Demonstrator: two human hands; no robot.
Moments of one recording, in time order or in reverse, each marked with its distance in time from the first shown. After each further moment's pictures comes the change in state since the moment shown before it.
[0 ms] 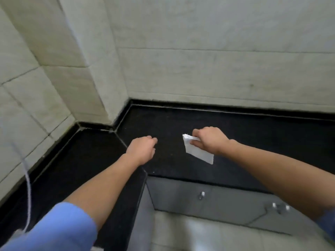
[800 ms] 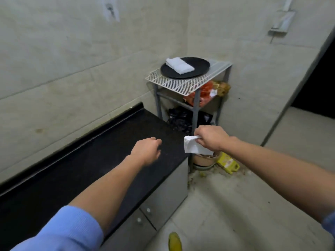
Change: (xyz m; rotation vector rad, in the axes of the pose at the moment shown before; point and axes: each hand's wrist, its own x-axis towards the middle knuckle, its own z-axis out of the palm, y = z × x) left_hand 0.179 0.707 -0.047 0.038 0.050 0.983; right_hand -0.548 0.430 0.014 0.044 0.019 0.987
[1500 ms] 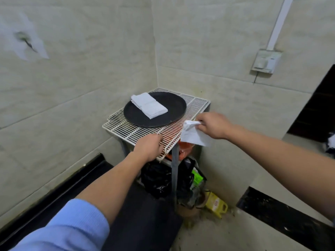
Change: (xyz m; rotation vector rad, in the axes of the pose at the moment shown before) left_hand 0.403 -0.010 -0.056 -0.106 0.161 0.168; right_hand 0.230 0.248 -0.104 0.048 0.155 0.256
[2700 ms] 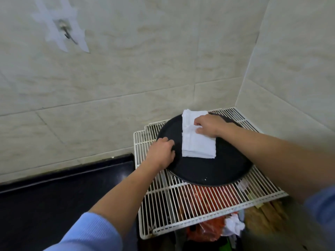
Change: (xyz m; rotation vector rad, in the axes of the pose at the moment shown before) left_hand 0.174 -0.094 0.042 -0.022 0.050 -0.742; right_hand 0.411 0.001 0.113 -0.023 -0.322 -0.653
